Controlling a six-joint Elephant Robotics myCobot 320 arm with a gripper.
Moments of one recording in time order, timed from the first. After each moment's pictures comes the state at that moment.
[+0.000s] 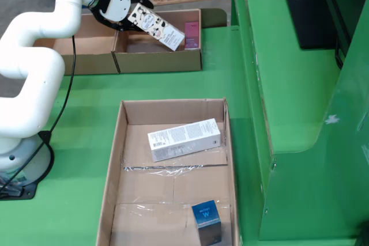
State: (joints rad) arm 1.43 -1.46 -0.03 0.50 0.97 -1.06
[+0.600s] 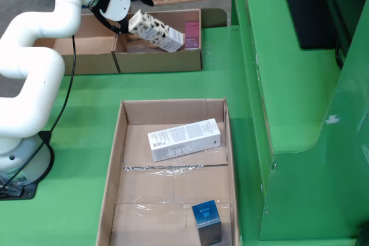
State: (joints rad) arm 1.43 -1.46 -0.03 0.50 0.96 -1.07
